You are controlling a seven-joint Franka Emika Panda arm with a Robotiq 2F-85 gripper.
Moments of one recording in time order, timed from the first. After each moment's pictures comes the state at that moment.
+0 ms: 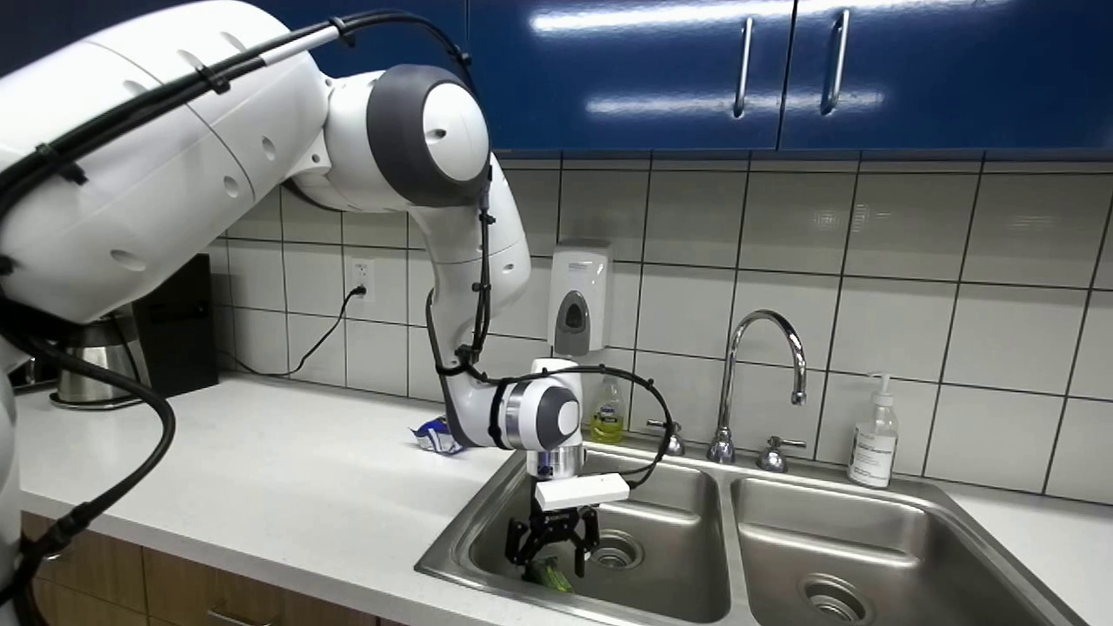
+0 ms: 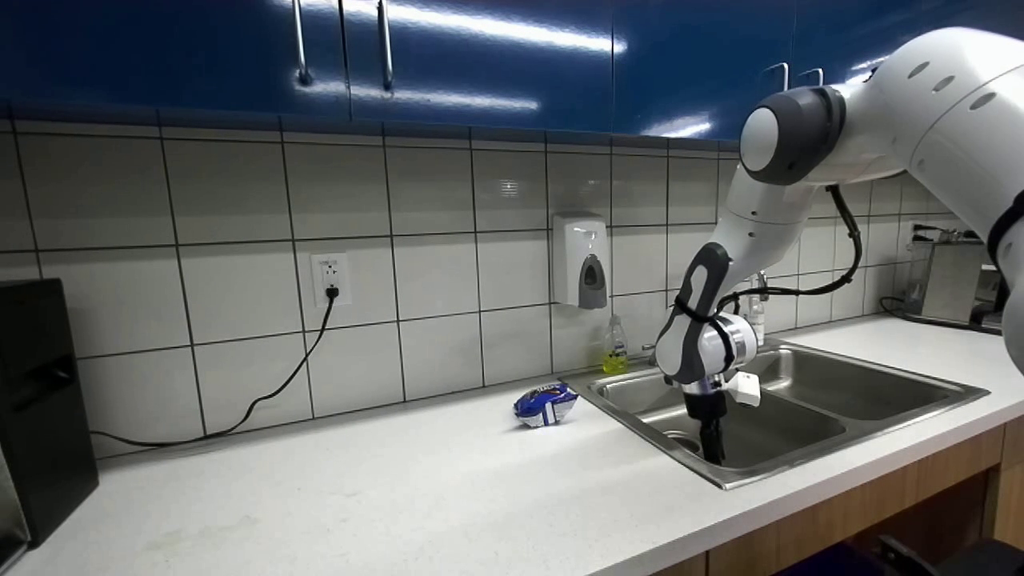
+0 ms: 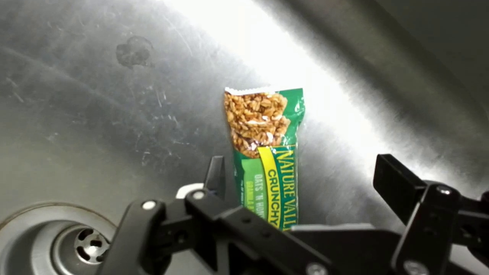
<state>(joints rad) -0.27 0.81 -0.05 -1.90 -0.23 2.54 -0.88</state>
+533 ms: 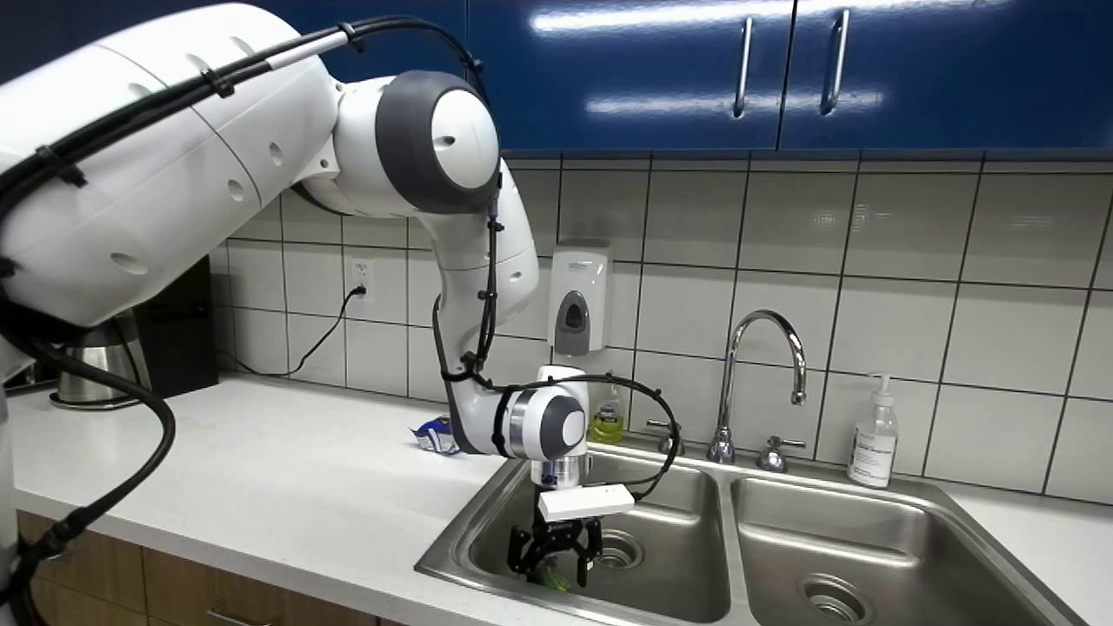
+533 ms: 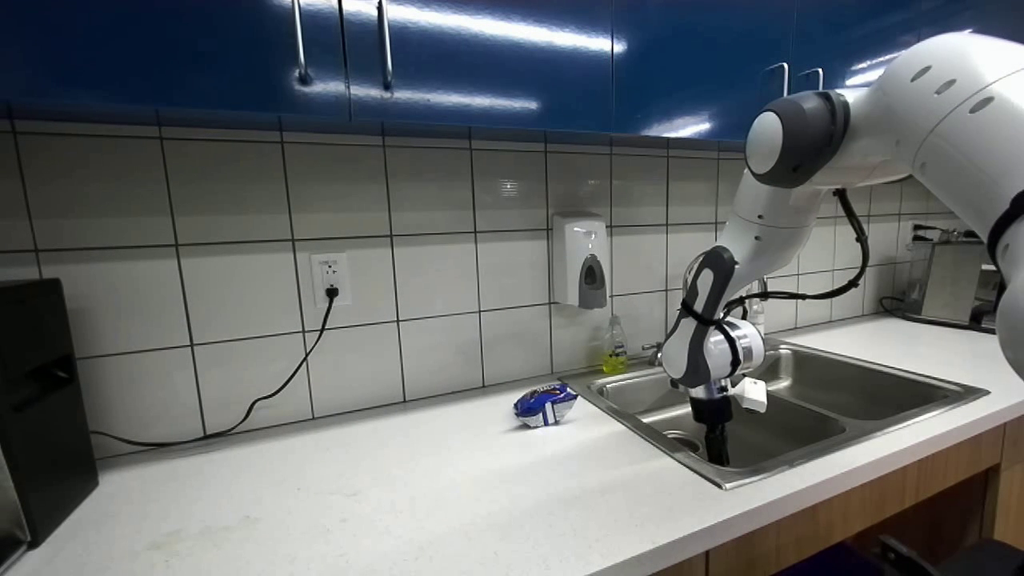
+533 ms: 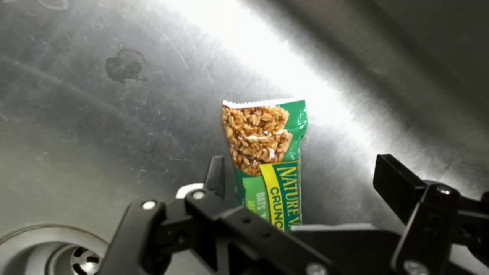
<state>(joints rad) -0.31 0.82 -0.02 -1.90 -0.22 2.56 -0.89</state>
